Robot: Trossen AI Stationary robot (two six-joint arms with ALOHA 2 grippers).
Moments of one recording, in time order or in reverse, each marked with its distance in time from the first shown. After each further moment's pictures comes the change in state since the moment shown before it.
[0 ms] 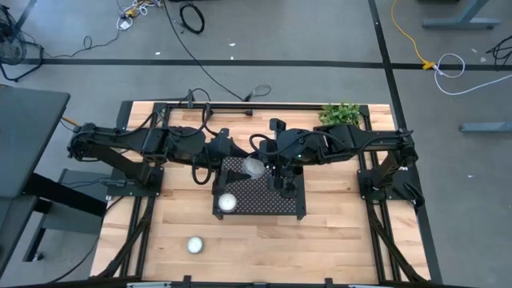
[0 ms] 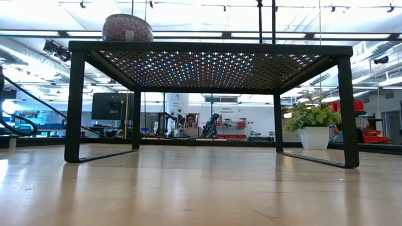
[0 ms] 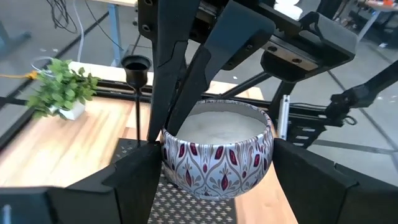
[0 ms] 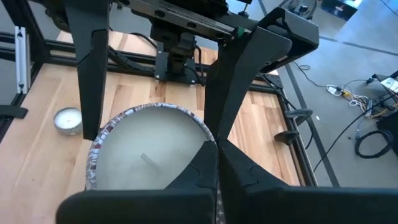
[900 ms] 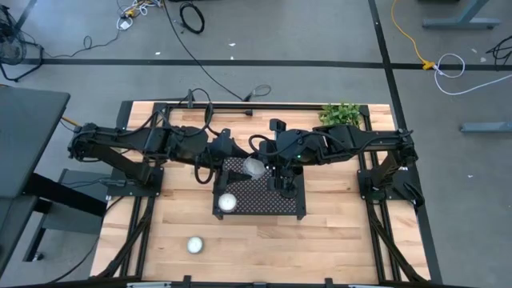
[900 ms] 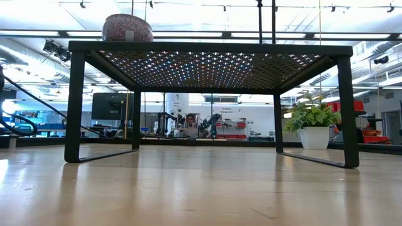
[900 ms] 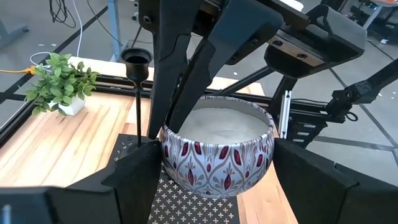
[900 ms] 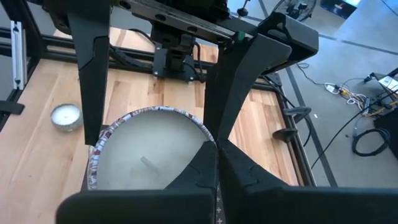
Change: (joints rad) left arm 0.011 0.019 0.000 -0.010 0.013 0.001; right arm -0.001 0.000 0.000 -0.008 0.007 -0.004
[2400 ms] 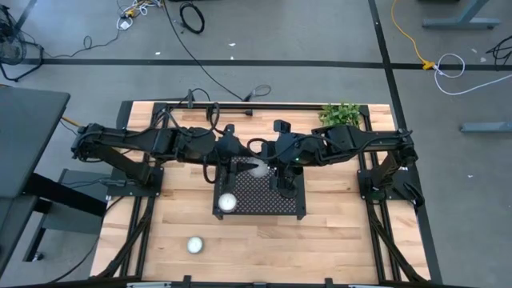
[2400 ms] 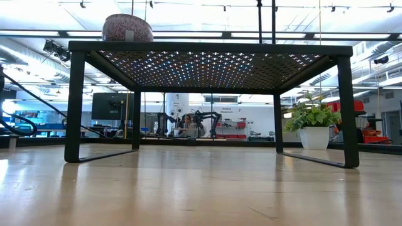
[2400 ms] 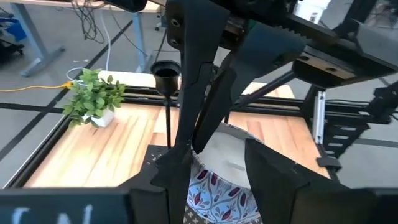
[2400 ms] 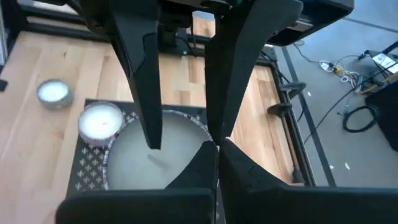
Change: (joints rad) left arm 0.007 0.052 0.003 0.016 -0.079 0.079; right arm 0.006 -0.005 0.002 -0.097 0.044 0.038
